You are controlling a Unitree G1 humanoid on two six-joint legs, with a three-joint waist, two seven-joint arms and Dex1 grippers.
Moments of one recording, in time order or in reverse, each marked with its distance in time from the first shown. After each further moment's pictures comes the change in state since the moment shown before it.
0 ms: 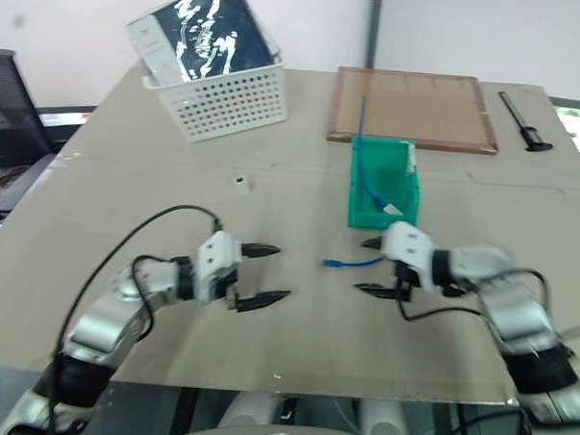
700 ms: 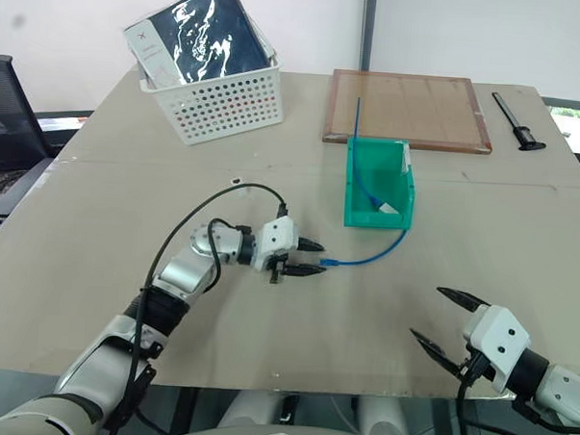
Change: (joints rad) left arm -0.406 -0.193 -0.200 0.527 0.197 -0.239 -0.146; right arm 0.770 0.068 -0.407 -0.357 0.049 -0.230 -0.251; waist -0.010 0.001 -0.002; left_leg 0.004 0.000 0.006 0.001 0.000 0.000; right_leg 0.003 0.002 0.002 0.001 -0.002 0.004
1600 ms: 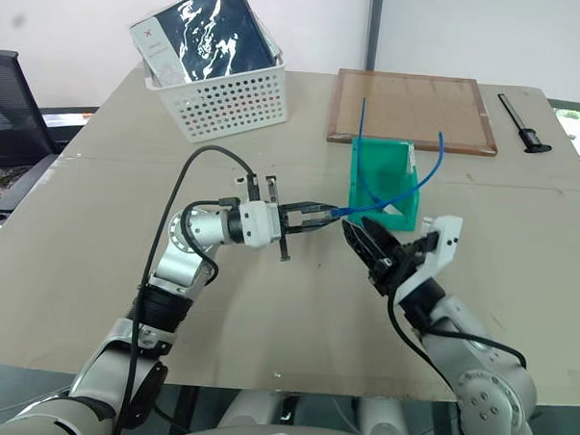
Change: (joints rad) left arm 0.020 -0.074 0.158 -0.158 -0.023 -0.454 0.134; right arm -0.541 0.457 0.256 -0.120 0.684 0.684 -0.731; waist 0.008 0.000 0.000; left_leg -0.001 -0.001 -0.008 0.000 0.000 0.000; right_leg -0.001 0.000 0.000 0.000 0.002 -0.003
